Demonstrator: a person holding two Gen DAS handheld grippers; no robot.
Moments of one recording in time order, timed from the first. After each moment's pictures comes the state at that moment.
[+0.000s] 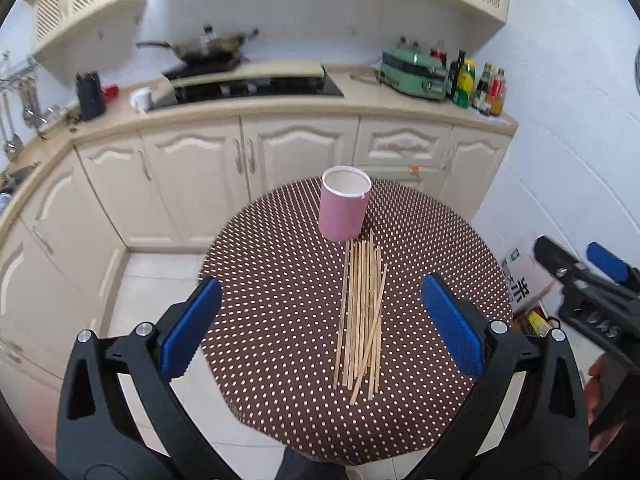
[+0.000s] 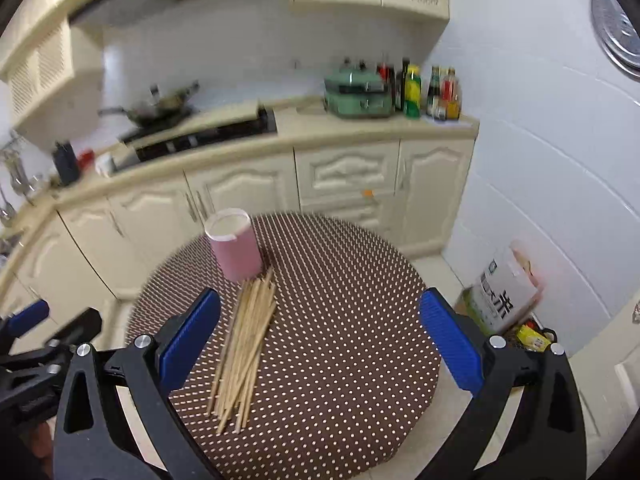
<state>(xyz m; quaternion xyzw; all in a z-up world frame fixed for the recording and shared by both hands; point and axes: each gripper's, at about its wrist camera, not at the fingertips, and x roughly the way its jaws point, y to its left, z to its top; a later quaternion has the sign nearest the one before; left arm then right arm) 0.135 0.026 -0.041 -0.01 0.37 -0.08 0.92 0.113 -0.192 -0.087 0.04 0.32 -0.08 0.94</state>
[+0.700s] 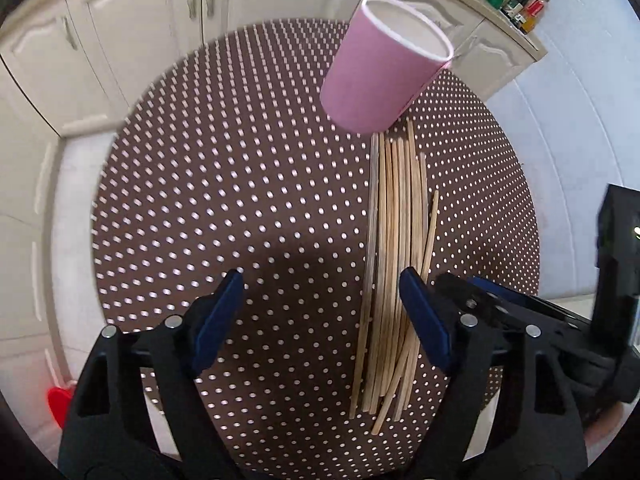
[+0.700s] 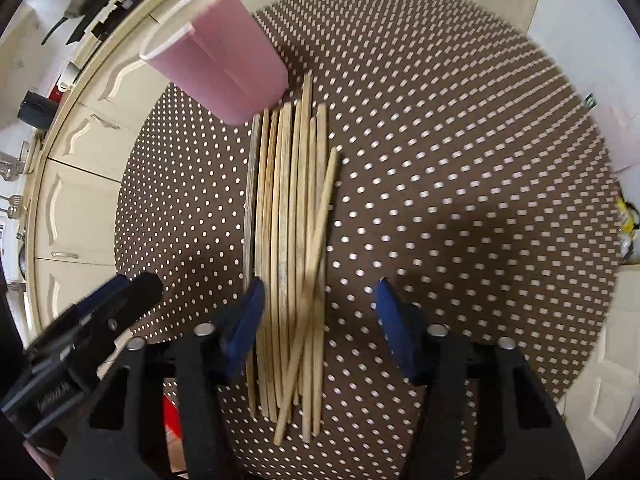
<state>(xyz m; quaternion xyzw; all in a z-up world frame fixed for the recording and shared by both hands) 0.276 0.043 -0.200 -0.08 0.61 -0.14 0.78 0.252 -0.174 -0.253 0.18 0.63 0.01 0.76</state>
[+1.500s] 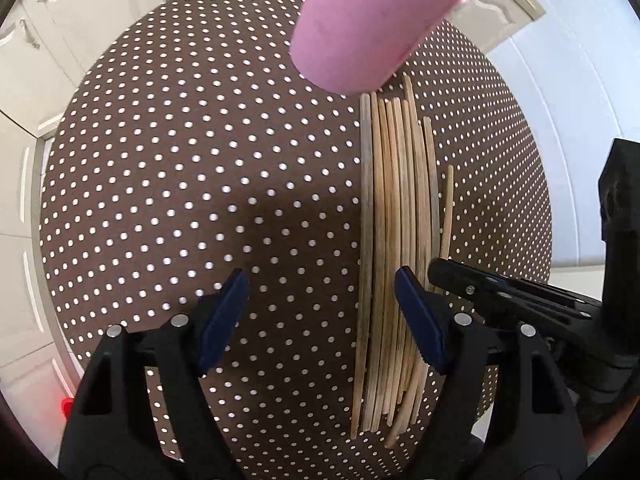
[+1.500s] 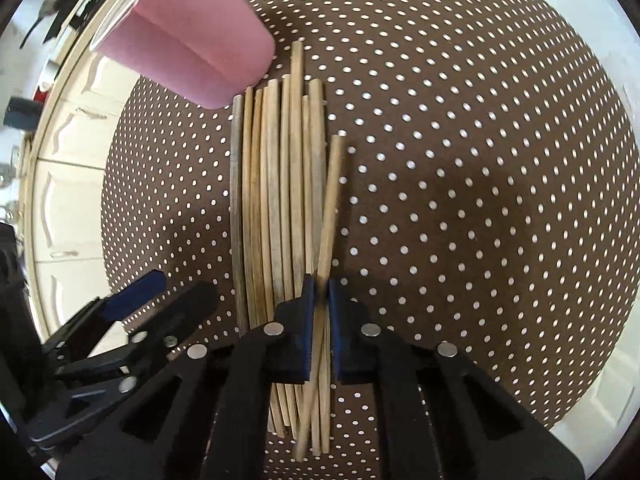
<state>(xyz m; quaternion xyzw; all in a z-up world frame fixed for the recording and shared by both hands) 0.315 0.006 -0.246 -0.04 0.65 -0.17 0.74 0.286 -0.183 -0.255 0.20 0.66 0.00 0.72</state>
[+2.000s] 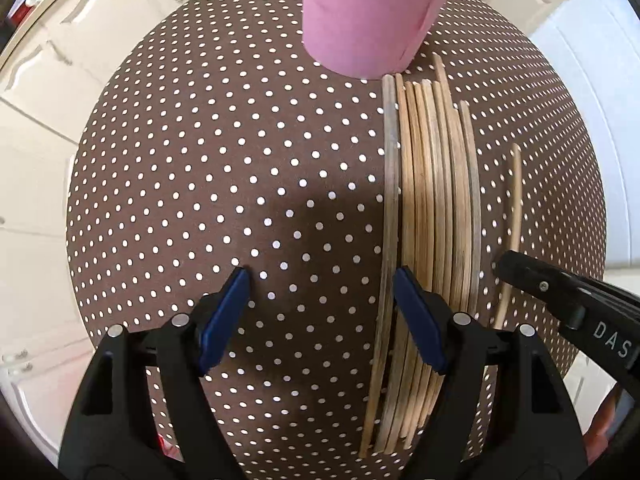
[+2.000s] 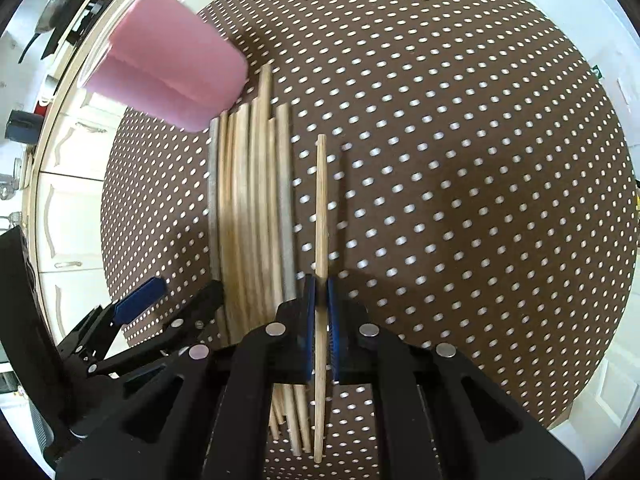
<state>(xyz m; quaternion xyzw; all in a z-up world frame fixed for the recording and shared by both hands) 0.313 -0.048 -0.264 0.04 0.65 -0.08 0.75 0.284 -0.238 -0.216 0.21 0.65 -0.01 0.73</state>
